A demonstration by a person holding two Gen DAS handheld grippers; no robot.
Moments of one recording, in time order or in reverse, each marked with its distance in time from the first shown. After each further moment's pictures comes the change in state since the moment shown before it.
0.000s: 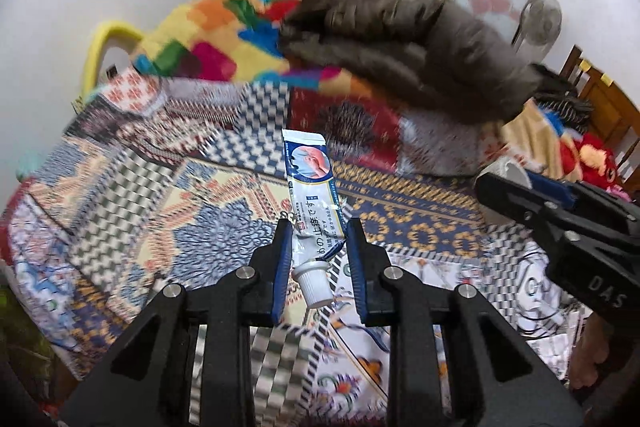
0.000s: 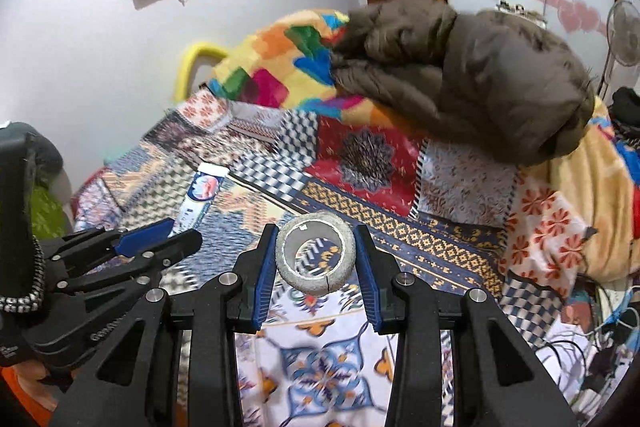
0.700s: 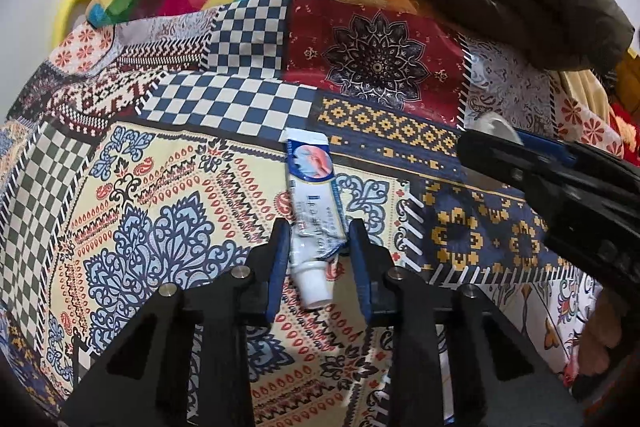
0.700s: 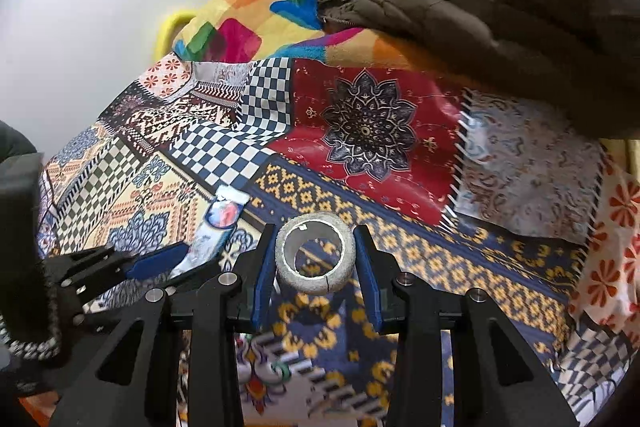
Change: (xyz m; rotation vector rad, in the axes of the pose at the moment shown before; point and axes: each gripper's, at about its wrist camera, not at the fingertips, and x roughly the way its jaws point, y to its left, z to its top) left arm 0.189 0.020 -0.011 0.038 0.177 0.005; right arm 0.155 -0.047 -0.008 0.025 0.115 0.016
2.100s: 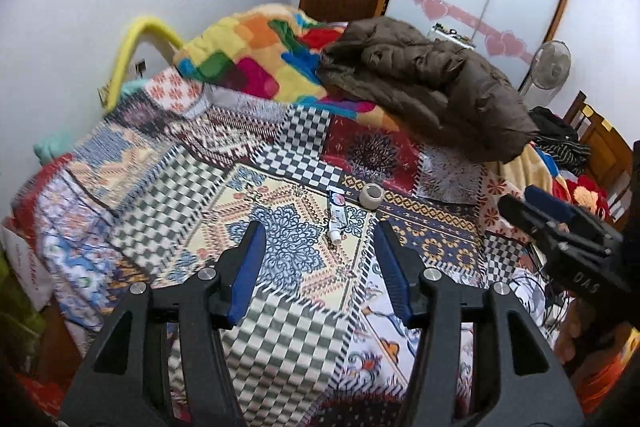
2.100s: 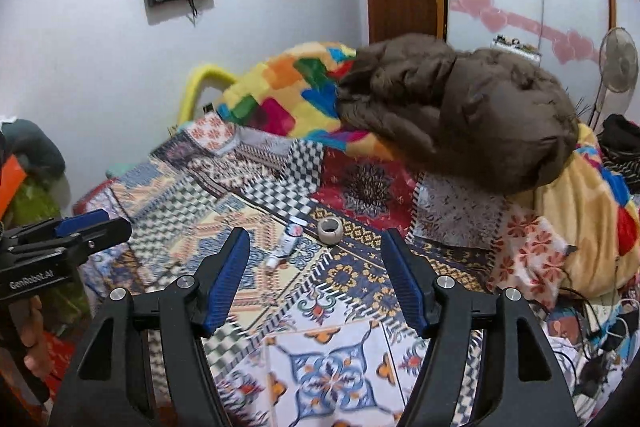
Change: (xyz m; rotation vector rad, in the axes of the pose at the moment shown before) left arm -0.226 0.041 -0.038 -0.165 -0.236 -0.017; right arm -0.159 0.064 -0.021 -0.067 -0.208 -0.047
